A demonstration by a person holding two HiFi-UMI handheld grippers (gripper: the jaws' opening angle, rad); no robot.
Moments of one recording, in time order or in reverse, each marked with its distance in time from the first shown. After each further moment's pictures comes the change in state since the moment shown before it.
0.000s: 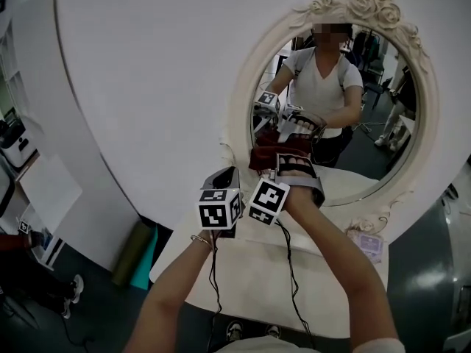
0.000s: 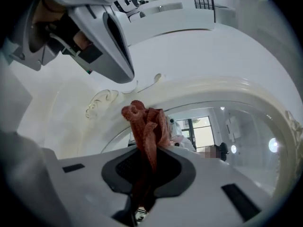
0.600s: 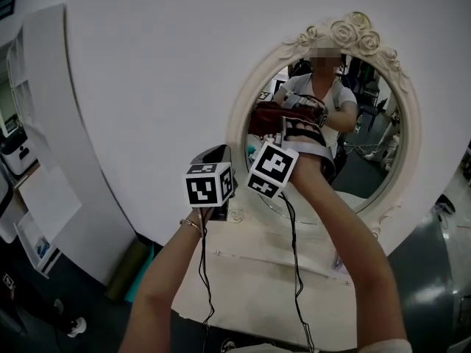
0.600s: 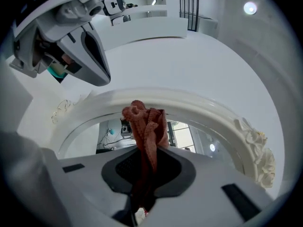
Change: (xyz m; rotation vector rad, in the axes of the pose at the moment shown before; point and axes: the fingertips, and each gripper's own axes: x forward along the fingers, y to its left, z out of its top) left arm -0.007 -0.004 0.135 0.045 -0.129 0.021; right arm -0.052 -0.177 -0.002 0.080 -0.042 -0.245
